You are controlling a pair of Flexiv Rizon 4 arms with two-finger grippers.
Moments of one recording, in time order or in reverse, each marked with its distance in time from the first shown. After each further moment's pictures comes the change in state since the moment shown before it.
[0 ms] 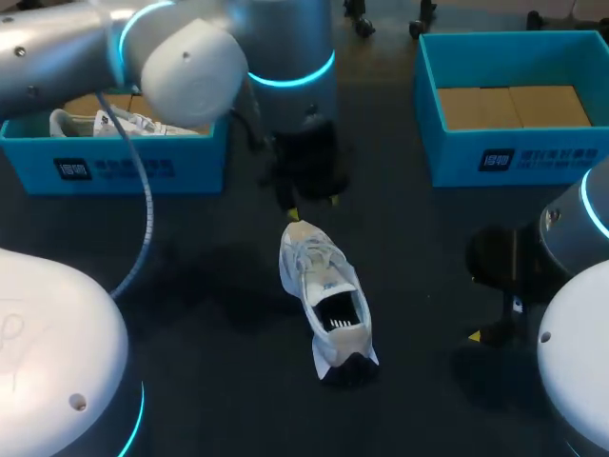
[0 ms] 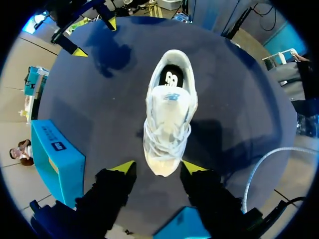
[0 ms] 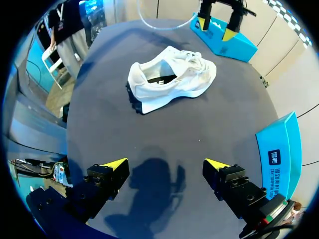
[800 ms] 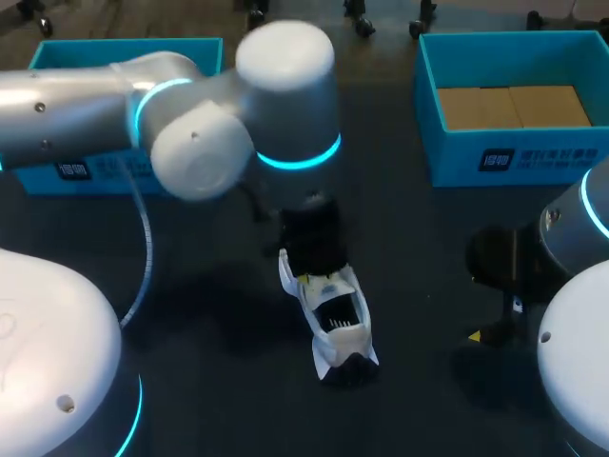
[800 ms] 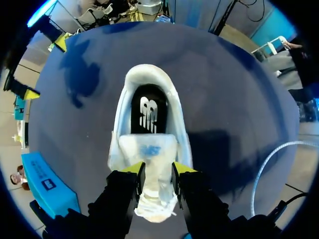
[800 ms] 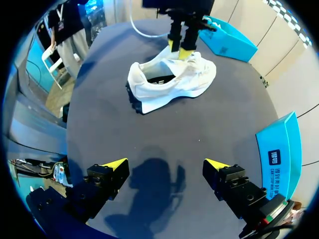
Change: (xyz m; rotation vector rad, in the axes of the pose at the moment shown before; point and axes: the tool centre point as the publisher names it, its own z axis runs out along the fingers) left arm 0.031 -0.076 0.075 0.053 0.034 0.128; right arm 0.000 0.000 0.000 0.000 0.000 0.000
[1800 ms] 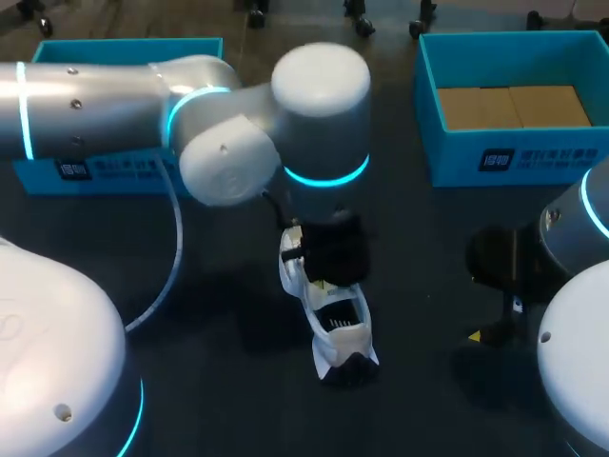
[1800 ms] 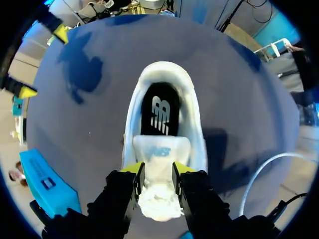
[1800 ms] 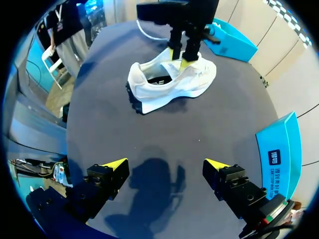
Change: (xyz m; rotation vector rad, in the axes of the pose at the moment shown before) left arm -0.015 0.001 -0.002 -0.041 0.029 -0.049; right arm 0.000 0.000 0.000 0.000 0.000 0.000
